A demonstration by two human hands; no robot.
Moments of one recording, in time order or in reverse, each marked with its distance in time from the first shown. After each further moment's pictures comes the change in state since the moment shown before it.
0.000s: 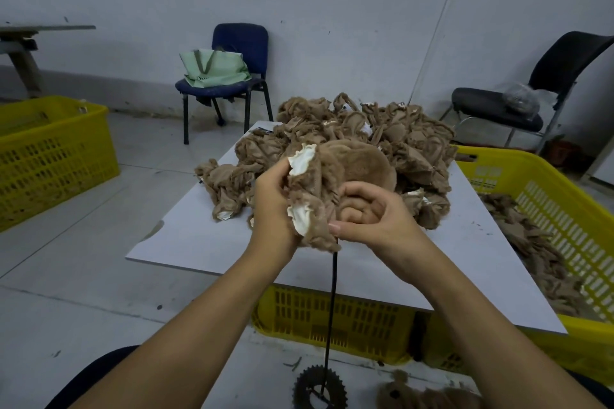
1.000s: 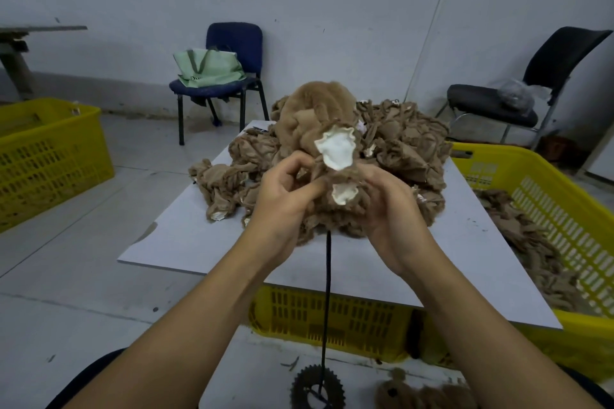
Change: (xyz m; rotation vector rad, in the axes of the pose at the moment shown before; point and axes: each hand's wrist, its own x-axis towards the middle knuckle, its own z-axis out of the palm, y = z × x) left_hand 0.001 -0.006 0.001 0.056 -0.201 0.065; right_hand 0.007 -0.008 -0.002 0.261 0.260 -0.010
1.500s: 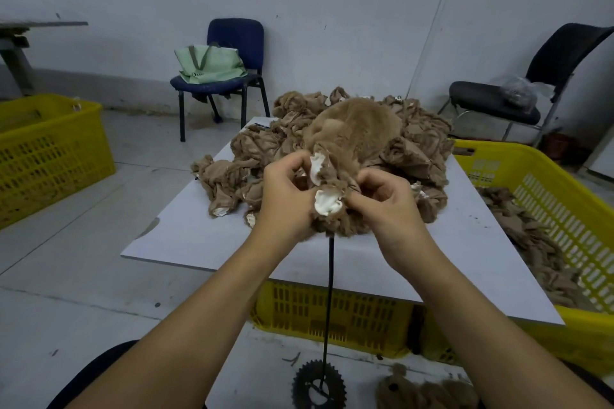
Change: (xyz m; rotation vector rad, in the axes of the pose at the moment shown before) left_hand 0.004 -0.007 -0.003 0.387 0.114 0.166; right_hand -0.004 0.006 0.005 -0.421 0.018 -0.221
